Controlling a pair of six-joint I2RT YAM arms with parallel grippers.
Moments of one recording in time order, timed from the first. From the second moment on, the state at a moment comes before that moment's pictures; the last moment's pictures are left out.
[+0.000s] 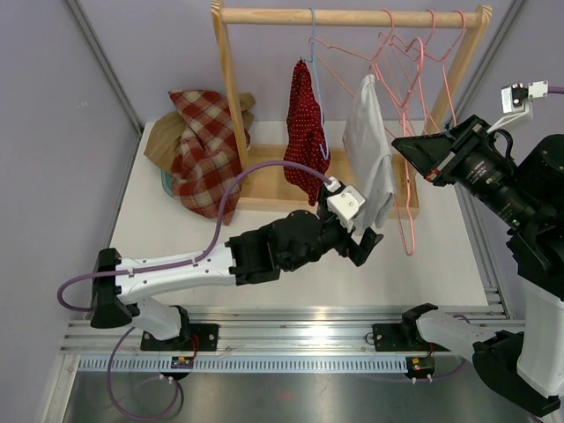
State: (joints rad) left arm -1.34 1.42 1.32 -0.01 -0.33 -0.11; right arm 0.38 1.07 2.01 -0.93 -0.20 0.70
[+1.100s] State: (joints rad) left arm -1.35 1.40 1.15 0.12 -0.34 -0.12; right arm 0.38 1.07 2.09 -0.97 -0.30 0.77
